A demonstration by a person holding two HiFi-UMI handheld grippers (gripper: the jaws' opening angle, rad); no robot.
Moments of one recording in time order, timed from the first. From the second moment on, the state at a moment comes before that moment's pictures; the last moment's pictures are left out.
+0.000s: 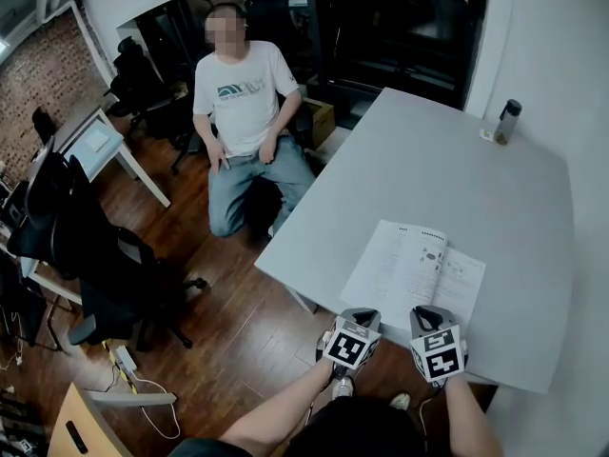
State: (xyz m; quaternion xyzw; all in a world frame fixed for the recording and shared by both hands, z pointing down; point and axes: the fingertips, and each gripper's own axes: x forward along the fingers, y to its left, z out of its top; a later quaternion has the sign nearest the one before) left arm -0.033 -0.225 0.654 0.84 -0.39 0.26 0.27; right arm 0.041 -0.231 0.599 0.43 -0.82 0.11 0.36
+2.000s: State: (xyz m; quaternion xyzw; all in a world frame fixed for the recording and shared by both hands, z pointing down) left arm -0.070 -0.255 0.638 0.79 -0.48 0.26 0.26; right arm 0.105 -0.211 0.588 0.47 -0.81 0.19 0.29
